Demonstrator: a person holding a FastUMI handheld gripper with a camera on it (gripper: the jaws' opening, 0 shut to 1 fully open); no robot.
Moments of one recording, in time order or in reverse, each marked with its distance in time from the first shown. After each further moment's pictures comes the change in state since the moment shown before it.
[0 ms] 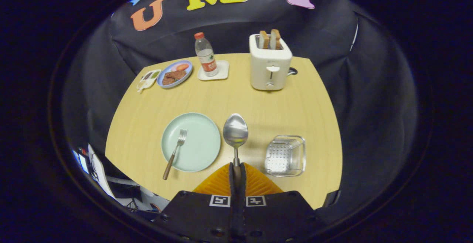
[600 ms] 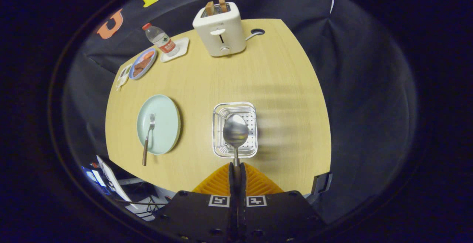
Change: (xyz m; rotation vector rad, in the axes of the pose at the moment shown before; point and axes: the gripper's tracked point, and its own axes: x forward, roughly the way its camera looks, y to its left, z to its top) arm 0.034 -0.075 -0.043 0.177 0.285 0.033
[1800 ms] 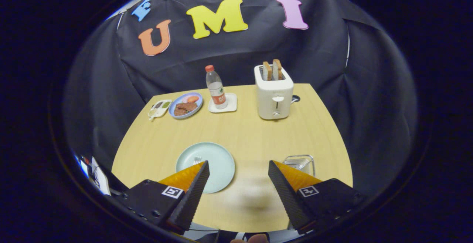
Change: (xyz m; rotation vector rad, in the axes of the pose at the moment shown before) arm -0.037 0.172 0.020 -0.151 -0.580 0.096
